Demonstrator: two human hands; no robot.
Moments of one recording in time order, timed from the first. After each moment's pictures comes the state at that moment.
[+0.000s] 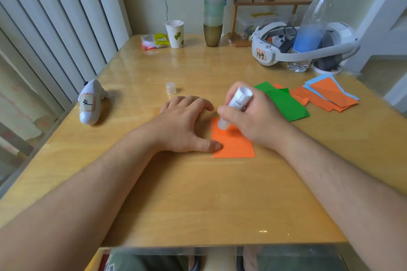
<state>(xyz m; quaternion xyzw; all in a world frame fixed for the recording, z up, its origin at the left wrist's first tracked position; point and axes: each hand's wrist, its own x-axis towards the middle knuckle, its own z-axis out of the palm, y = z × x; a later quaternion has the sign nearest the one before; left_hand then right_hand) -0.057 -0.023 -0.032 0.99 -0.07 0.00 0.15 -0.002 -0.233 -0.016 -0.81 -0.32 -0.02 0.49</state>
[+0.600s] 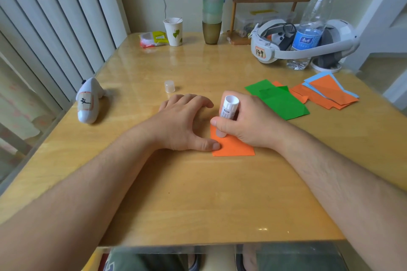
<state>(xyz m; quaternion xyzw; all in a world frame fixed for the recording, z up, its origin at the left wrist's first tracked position) -0.059 -0.023 -0.030 0.98 -0.07 -0.01 0.17 -0.007 -0.231 -0.013 -0.86 -0.34 0.06 0.37</state>
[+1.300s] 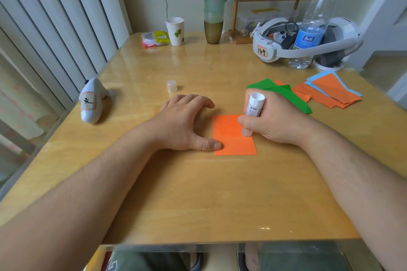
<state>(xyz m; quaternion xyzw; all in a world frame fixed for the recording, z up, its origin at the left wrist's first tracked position) -0.060 -0.020 -0.031 0.98 -0.08 -0.01 0.17 0.010 -0.267 -0.013 -0.87 -0.32 0.08 0.37</state>
